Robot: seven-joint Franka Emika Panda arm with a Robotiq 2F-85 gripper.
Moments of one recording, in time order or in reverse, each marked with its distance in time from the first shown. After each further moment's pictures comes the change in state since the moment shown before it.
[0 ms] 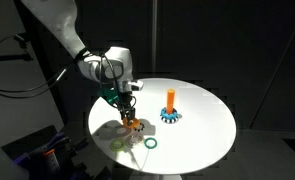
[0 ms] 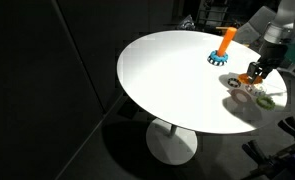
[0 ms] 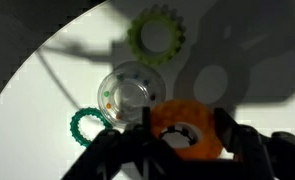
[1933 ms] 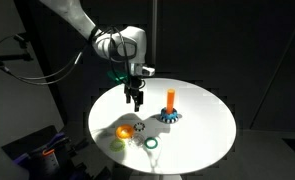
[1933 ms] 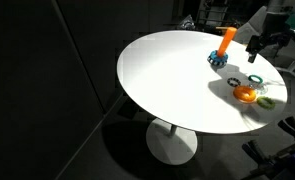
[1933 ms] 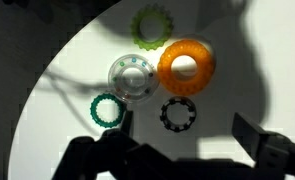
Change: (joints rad) arm -0.026 -0.031 0.004 0.218 0.115 -0.336 -0.006
